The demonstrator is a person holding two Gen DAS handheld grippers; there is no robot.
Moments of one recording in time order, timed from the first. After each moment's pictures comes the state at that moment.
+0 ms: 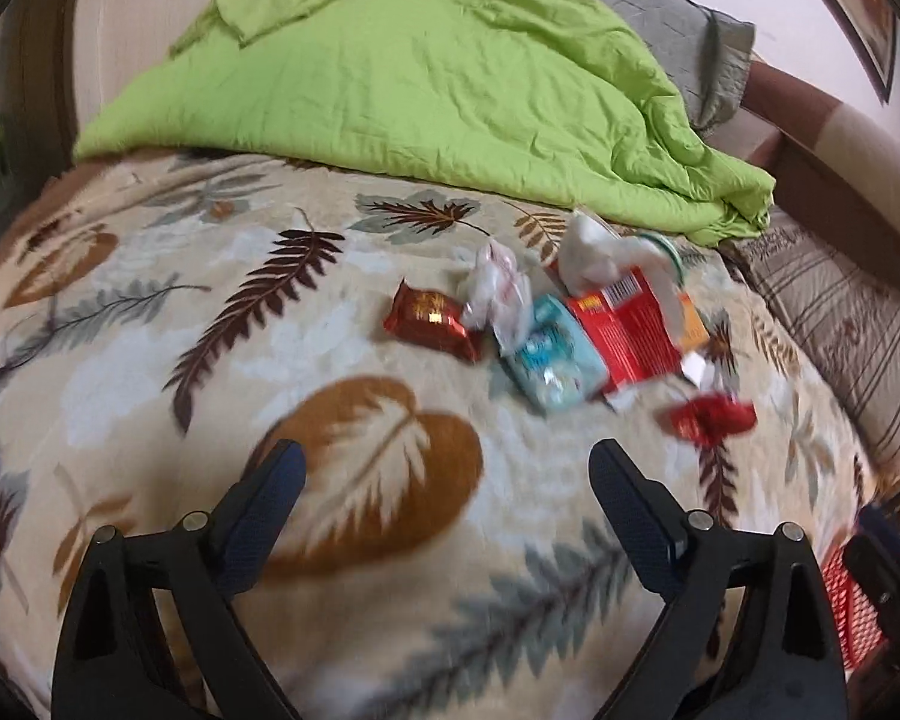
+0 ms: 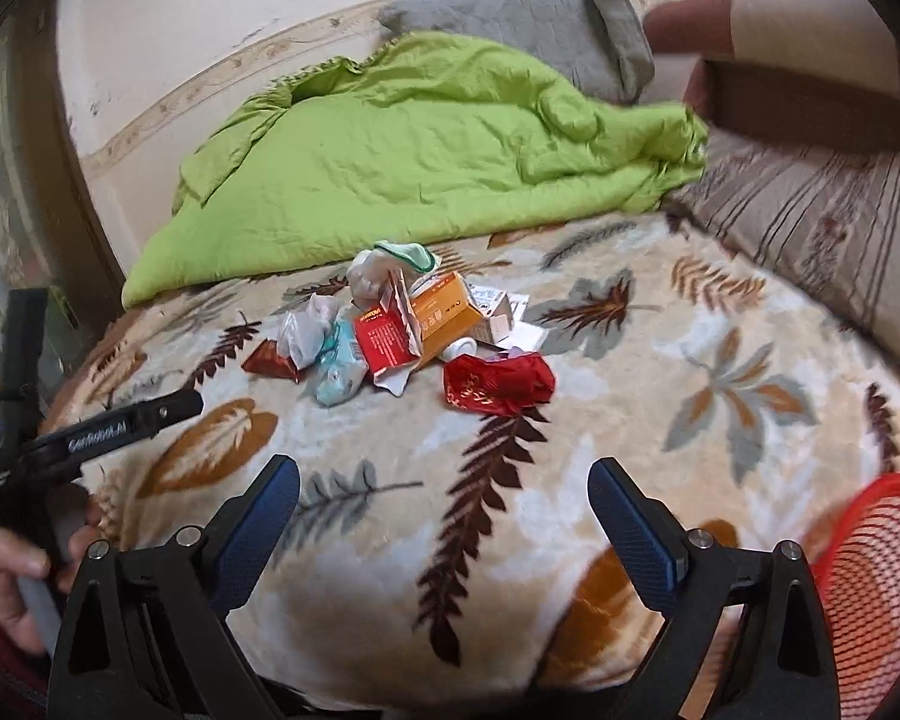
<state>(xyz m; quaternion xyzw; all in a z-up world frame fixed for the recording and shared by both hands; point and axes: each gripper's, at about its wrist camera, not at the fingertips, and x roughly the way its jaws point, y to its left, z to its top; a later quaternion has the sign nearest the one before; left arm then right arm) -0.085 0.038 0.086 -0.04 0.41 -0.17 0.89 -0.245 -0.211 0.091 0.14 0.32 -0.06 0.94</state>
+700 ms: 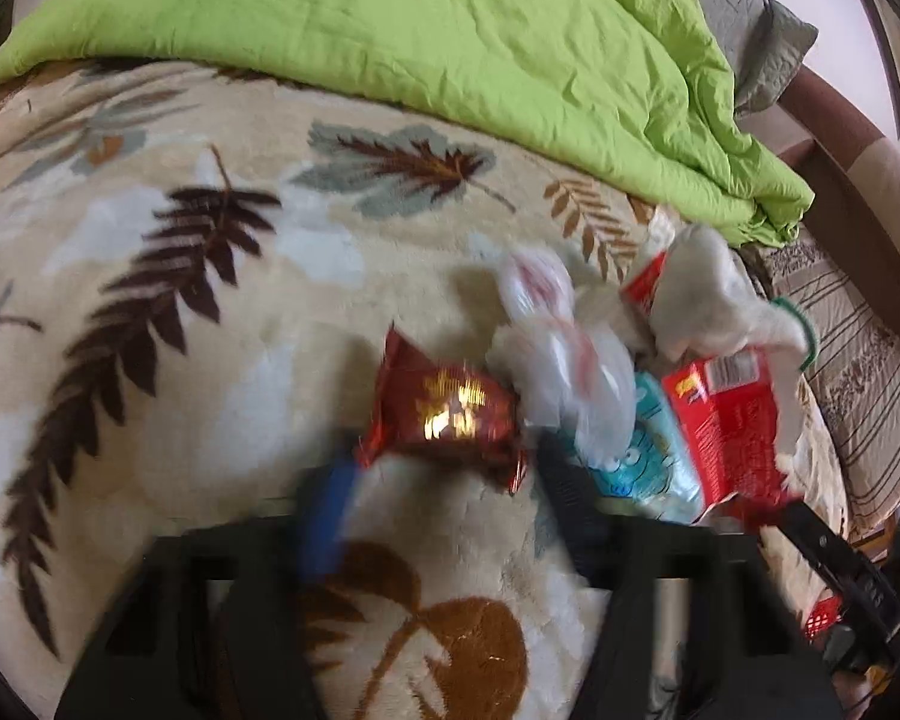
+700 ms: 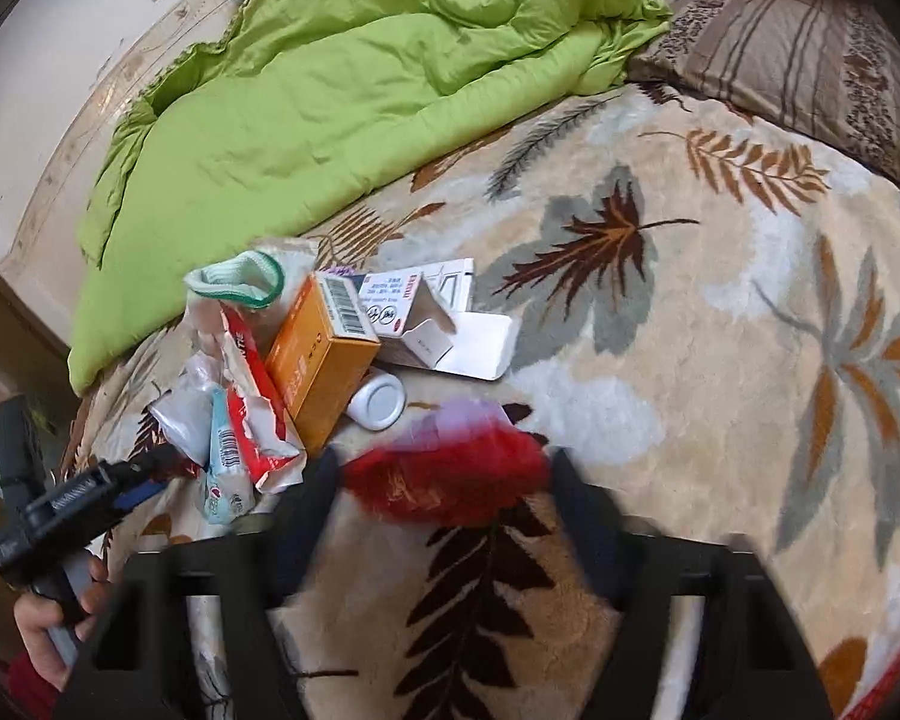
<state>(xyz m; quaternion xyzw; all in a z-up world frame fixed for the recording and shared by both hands) 0.044 0.017 0.021 -0.08 0.49 -0.21 0.84 -0.120 -0.282 0.026 0.26 0.37 -0.08 0.89</state>
